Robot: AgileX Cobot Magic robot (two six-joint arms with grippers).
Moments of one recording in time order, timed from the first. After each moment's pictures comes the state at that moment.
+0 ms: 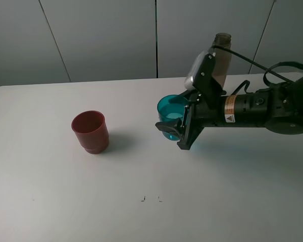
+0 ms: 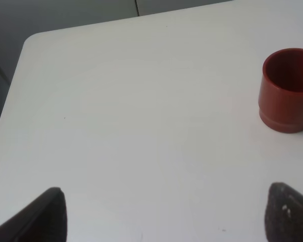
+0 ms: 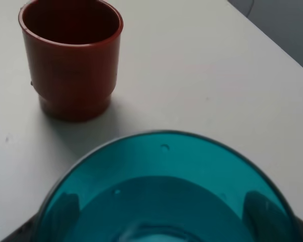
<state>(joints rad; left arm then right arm) 0.05 0.00 -0.52 -0.02 1.09 0.14 0.41 1.80 -0.61 -0.86 -0.73 0.22</state>
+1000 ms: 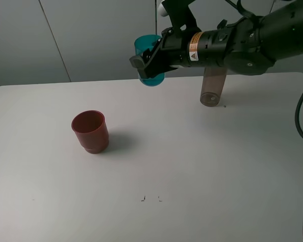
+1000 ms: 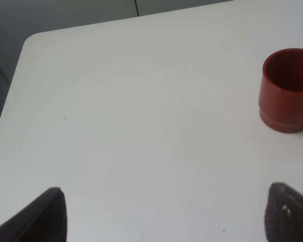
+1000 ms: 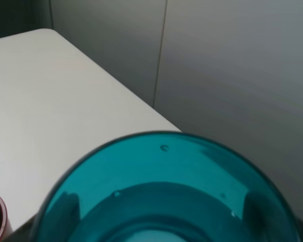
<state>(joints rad) 0.05 0.00 -0.52 -0.02 1.09 0.14 0.53 1.81 -1.03 -0.76 -0.40 0.52</state>
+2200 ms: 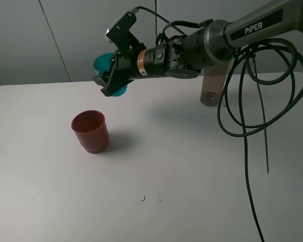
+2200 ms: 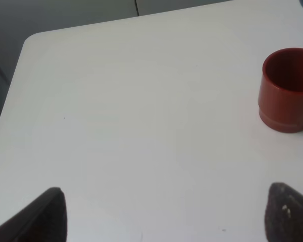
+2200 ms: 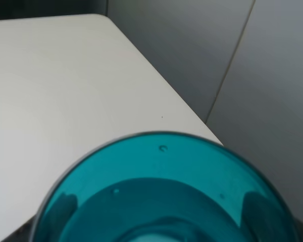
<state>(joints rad) 0.05 0.00 -0.52 -0.02 1.09 0.14 0.64 2.16 -1.42 -1.00 -0.38 0.59</state>
